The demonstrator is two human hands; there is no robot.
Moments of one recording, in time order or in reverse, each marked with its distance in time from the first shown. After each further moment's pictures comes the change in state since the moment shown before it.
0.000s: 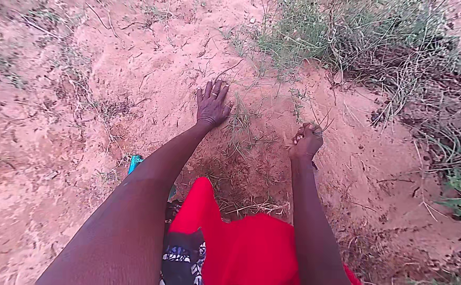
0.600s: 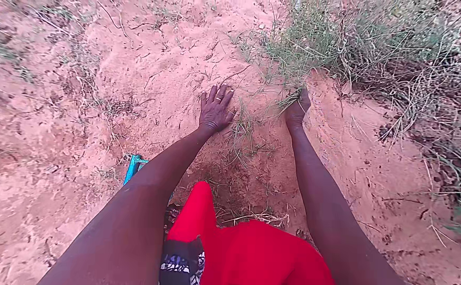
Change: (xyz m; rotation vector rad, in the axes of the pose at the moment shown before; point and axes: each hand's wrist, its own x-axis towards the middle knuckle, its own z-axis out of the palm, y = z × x) left_hand -0.002 -0.001 0.002 -0.009 0.039 0.011; right_hand 0.096 0.017 0.101 -0.478 -0.321 -0.644
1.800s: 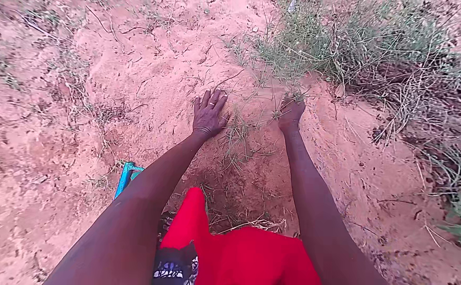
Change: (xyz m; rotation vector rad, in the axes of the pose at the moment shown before) left_hand -0.001 -0.004 0.003 -0.011 0.033 0.010; right_hand -0.003 -0.012 0.003 0.442 0.015 0.454
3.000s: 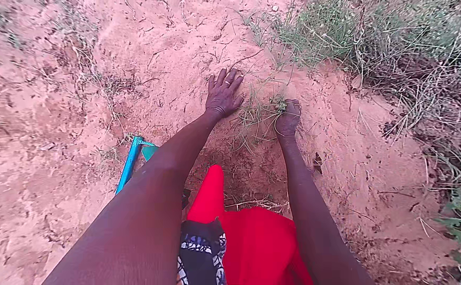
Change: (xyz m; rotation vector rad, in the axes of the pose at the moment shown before) left_hand 0.002 0.001 0.000 -0.027 -0.016 -0.003; right_hand -0.087 0.010 -0.011 -0.958 -0.222 -0.389
